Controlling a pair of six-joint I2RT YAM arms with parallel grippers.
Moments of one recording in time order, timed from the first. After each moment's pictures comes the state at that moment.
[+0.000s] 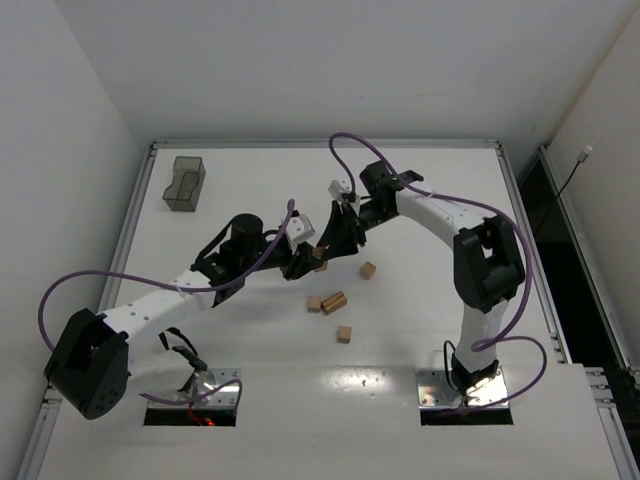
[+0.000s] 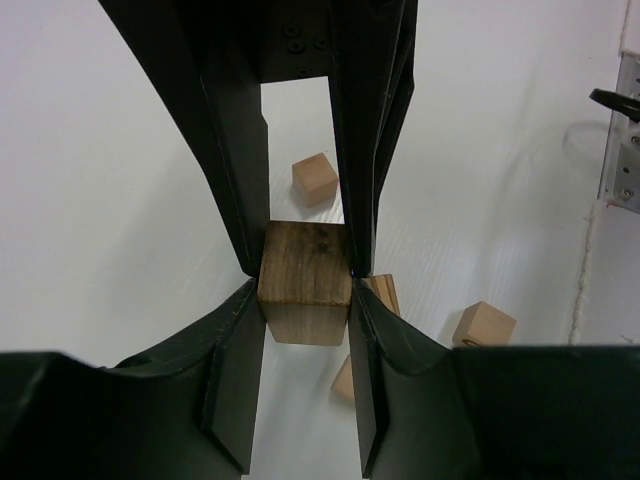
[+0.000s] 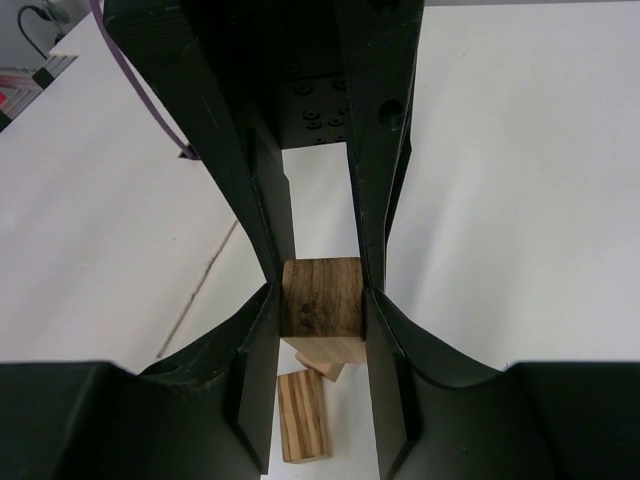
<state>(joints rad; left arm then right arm) -0.59 1.19 0.67 0.19 0.53 0.14 0.44 1.91 1.44 -0.84 -1.41 -1.12</state>
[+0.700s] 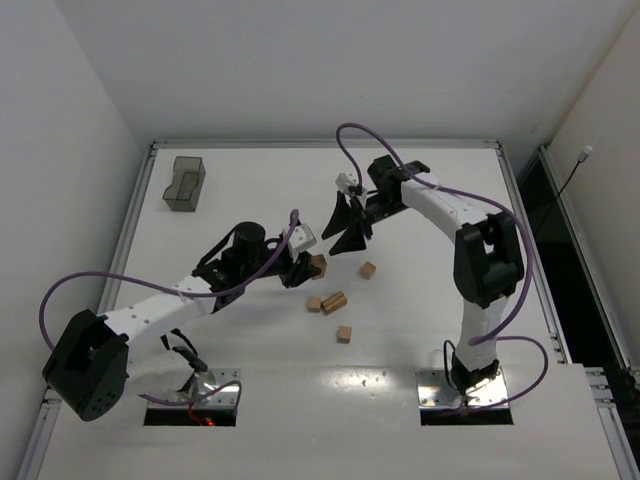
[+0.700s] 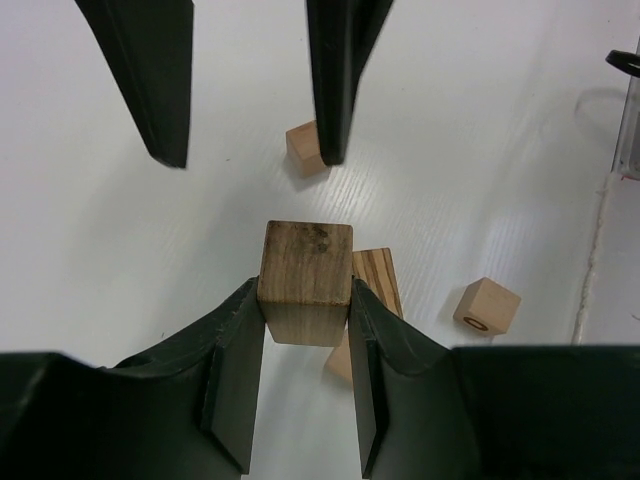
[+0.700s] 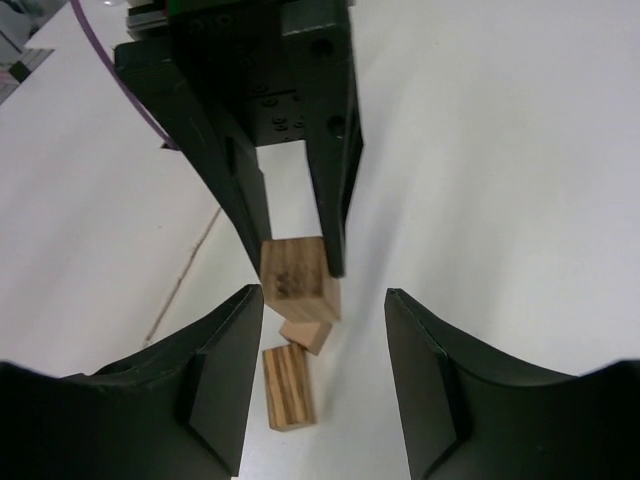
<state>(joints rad) -0.62 1.18 0.62 0.18 0.49 0.15 0.40 1.95 1.53 -1.03 -1.39 -1.27</state>
